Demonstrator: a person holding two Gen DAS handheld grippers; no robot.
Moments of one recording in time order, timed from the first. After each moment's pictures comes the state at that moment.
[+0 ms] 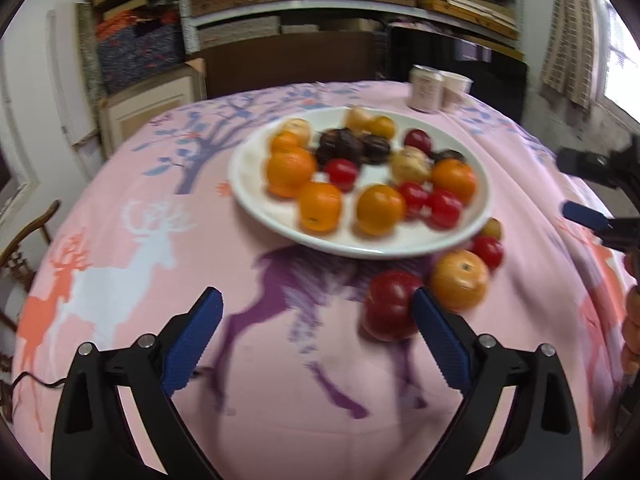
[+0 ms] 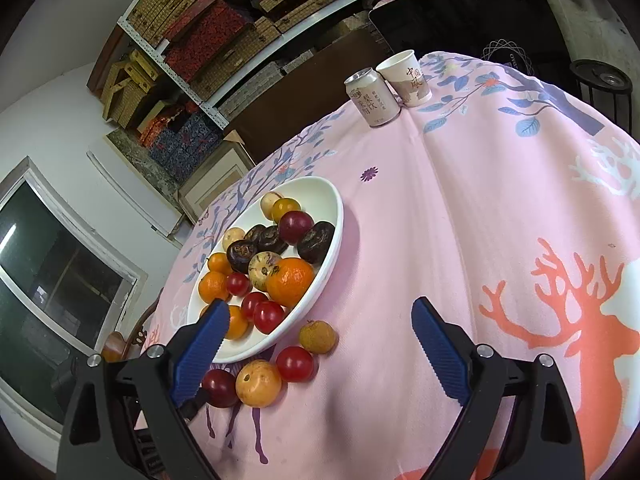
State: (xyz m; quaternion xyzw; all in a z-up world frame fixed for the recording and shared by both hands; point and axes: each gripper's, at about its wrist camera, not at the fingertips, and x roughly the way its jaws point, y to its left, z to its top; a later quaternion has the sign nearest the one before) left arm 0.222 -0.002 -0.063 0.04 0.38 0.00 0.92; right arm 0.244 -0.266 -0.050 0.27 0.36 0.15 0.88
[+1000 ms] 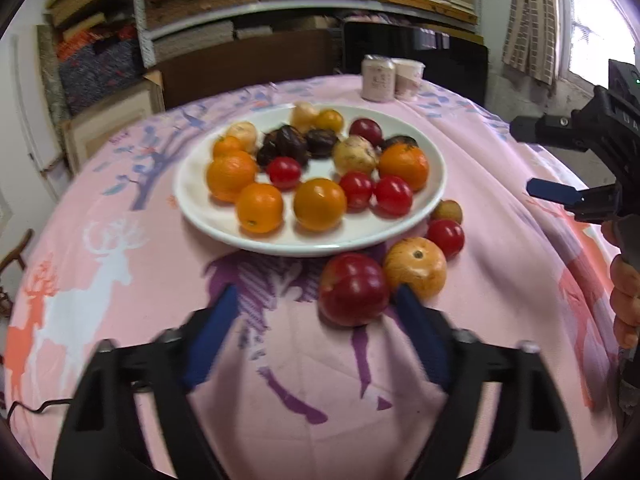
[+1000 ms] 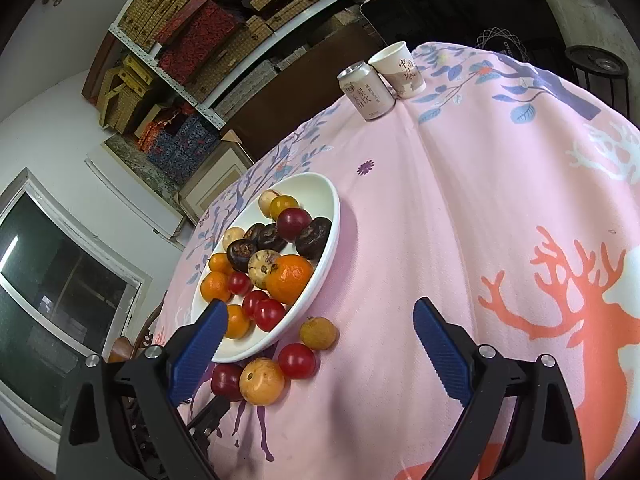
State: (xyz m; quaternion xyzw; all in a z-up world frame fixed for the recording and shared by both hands) left arm 0.227 -0.031 -0.073 0.06 0.39 -0.09 0.91; right arm 0.245 -0.270 -0.054 0.29 0.37 0.15 0.87
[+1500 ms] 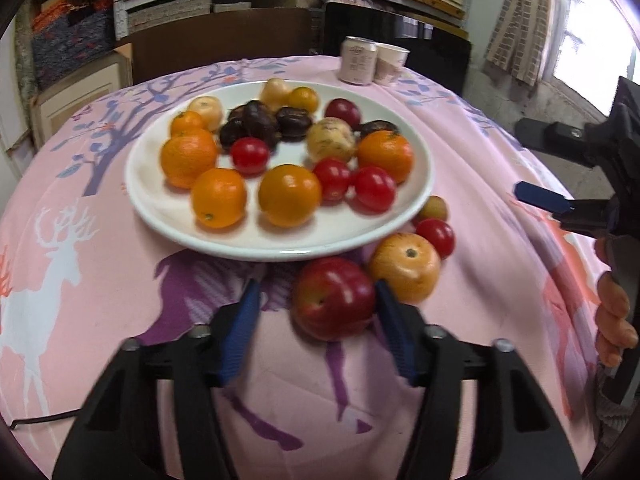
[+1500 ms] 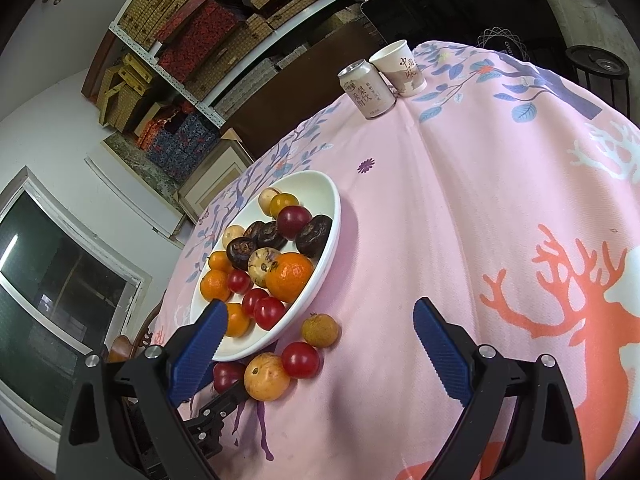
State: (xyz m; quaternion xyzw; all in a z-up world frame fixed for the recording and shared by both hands) left arm 0.249 -0.034 -0.083 0.03 0.42 -0.15 0.90; right arm 0.245 -0.267 -0.053 0.29 0.37 0.15 0.87
